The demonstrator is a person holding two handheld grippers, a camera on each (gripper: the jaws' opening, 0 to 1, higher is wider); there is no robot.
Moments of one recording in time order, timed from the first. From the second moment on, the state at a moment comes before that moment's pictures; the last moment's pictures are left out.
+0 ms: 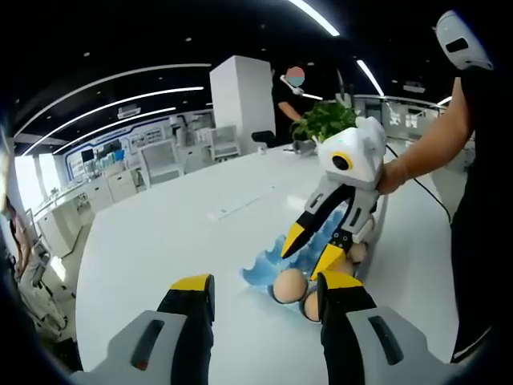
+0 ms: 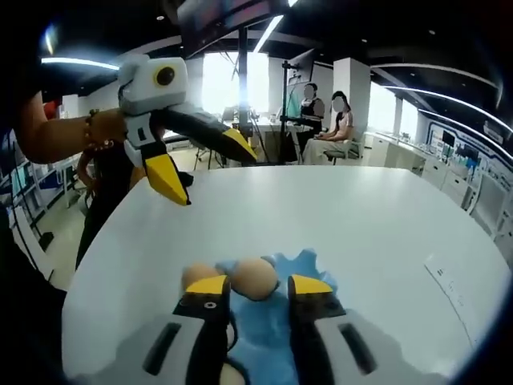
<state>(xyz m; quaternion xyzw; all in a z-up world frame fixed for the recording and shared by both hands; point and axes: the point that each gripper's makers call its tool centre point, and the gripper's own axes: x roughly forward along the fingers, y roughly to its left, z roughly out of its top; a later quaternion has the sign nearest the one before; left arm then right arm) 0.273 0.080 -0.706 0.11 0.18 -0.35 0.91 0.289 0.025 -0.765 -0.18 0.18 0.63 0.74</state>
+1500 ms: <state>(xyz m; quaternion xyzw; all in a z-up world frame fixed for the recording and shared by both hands) 0.276 0.073 -0.706 0.12 0.18 -0.36 0.91 0.308 -0.119 -0.765 -0.16 0.21 0.53 0.81</state>
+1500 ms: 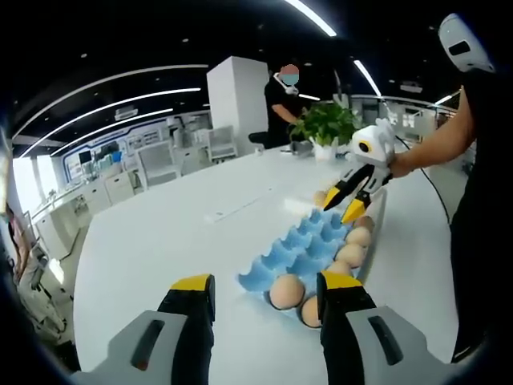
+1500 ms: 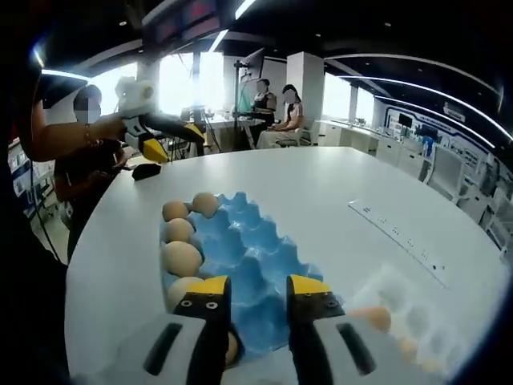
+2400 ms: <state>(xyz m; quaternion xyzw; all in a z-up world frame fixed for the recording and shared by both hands) 0.276 0.072 -0.704 0.12 0.17 -0.36 0.91 0.326 -0.235 -0.769 -0.19 0.24 0.43 0.85</state>
